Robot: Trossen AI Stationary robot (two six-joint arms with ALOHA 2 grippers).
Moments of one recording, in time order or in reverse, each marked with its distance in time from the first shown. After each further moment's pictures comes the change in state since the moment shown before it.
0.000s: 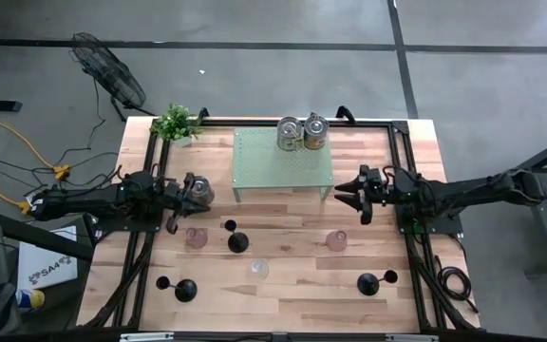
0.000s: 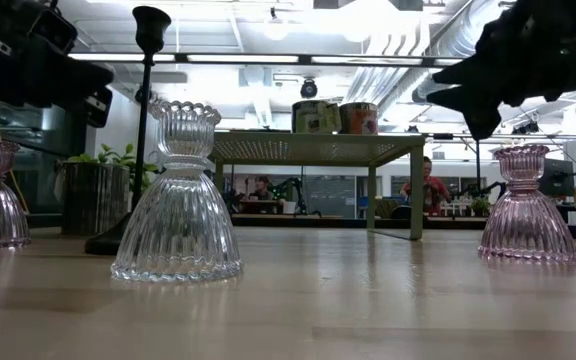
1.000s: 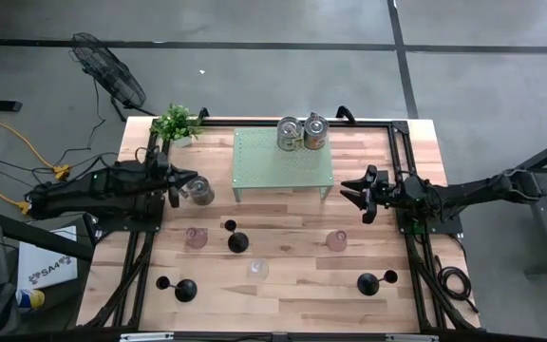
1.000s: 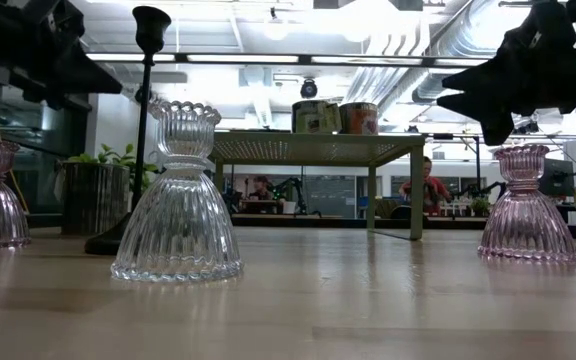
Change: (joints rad) left arm 0.000 0.068 0.368 -0.583 -0.589 -0.262; right arm 0.068 -0.109 -0.126 0.130 0.192 -0.030
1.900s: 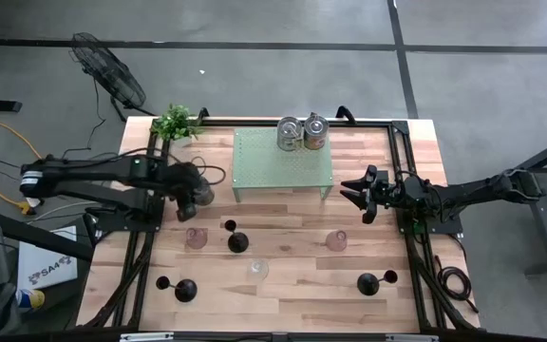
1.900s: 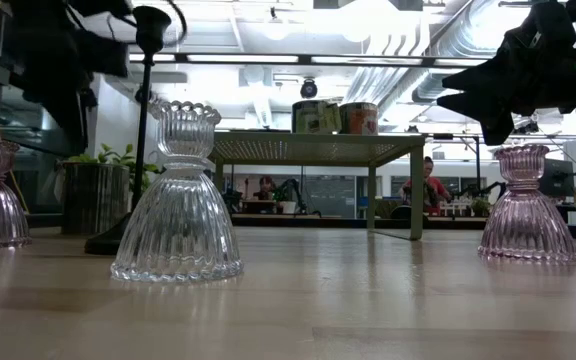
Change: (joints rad) left arm 0.000 0.728 0.349 -0.498 0.232 0.045; right arm 0.000 0.000 0.001 0.000 -0.001 0.000
